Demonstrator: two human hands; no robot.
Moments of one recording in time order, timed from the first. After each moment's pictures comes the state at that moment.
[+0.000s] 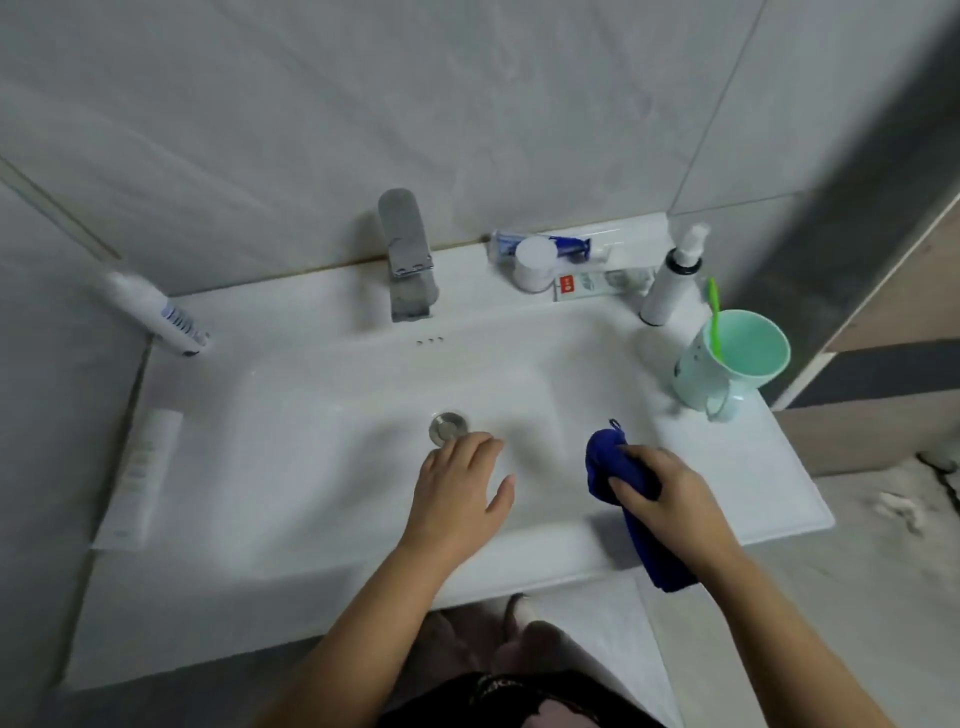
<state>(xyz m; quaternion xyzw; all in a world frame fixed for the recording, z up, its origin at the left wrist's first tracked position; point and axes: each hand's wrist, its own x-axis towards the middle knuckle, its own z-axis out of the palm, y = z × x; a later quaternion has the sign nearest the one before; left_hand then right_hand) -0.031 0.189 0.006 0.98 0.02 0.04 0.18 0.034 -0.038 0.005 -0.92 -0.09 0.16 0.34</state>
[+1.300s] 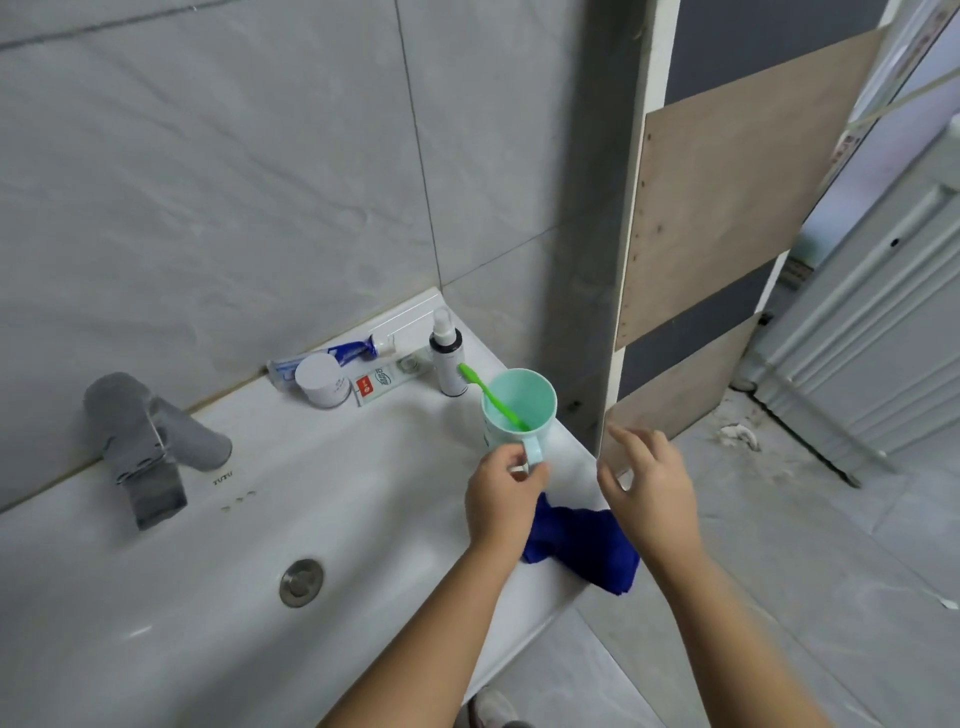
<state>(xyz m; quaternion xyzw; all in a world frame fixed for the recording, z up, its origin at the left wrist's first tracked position) 0.105 -0.007 0.012 0.85 0.12 -0.07 0.51 0.074 -0.147 0.025 -0.95 0.11 -0.13 0.26</state>
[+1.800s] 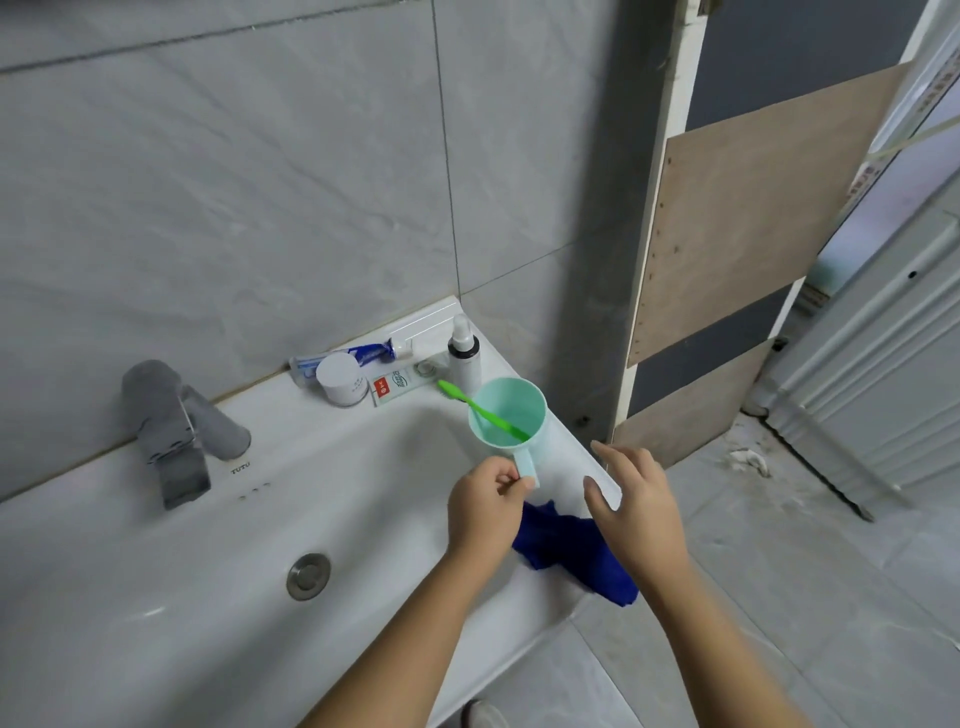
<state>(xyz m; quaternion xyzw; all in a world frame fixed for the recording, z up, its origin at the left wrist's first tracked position) 0.094 0.023 0.031 0.86 0.08 -0.06 0.50 0.069 -0.130 0.029 -0.94 0.07 -0.11 0.31</state>
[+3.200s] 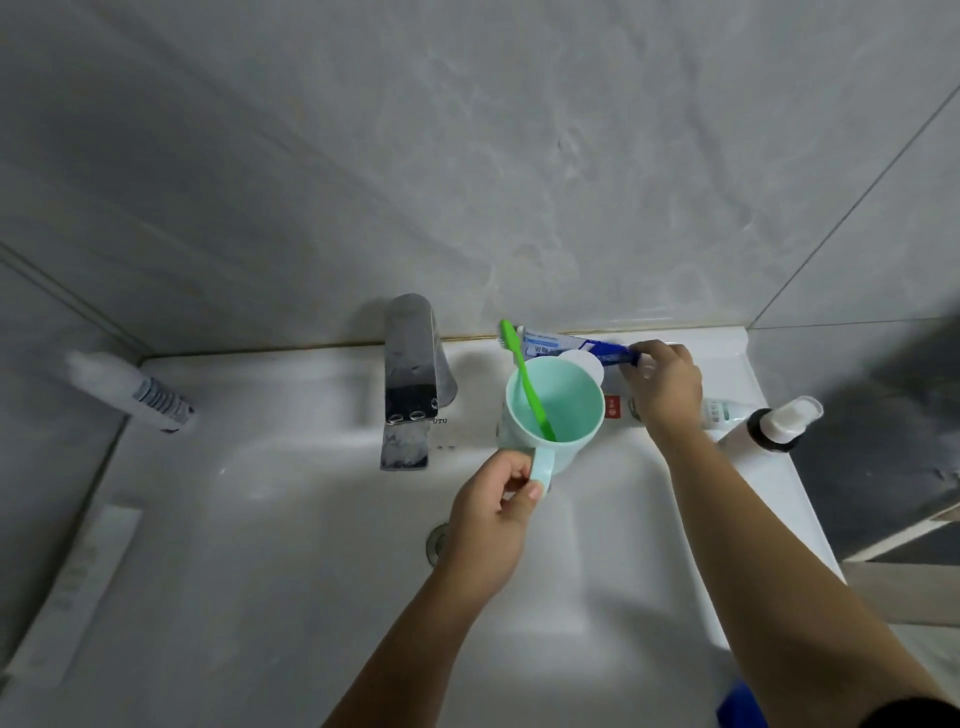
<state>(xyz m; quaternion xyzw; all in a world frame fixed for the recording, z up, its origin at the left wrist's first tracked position) 0.120 0.199 0.027 0.76 0.20 0.09 0.61 0.331 0.088 -0.020 -0.93 -0.03 0.02 0.38</state>
